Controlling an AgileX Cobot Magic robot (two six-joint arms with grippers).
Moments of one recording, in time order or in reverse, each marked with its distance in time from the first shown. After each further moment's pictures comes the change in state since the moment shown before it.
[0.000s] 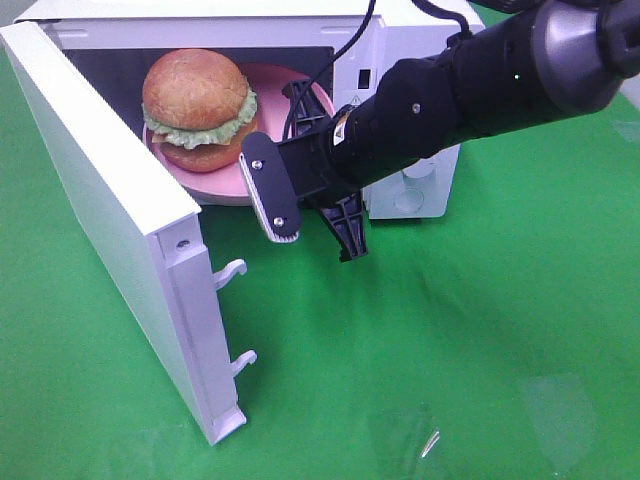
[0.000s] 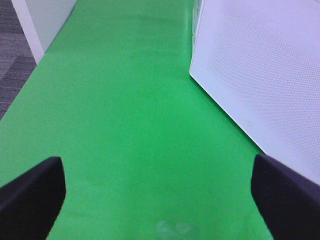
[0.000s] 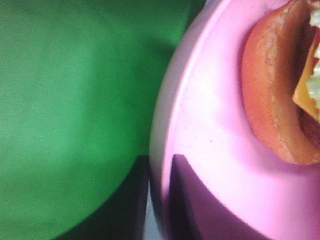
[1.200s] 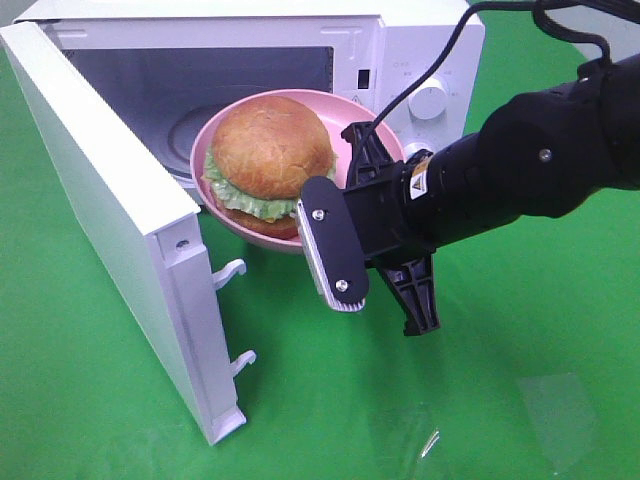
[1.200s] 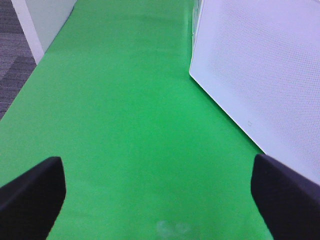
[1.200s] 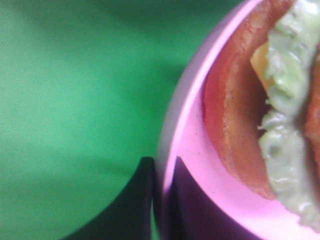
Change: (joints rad) left arm 0.000 0.000 0.000 0.000 0.000 0.000; right arm 0.034 -0.276 0.340 0.031 0.017 0.087
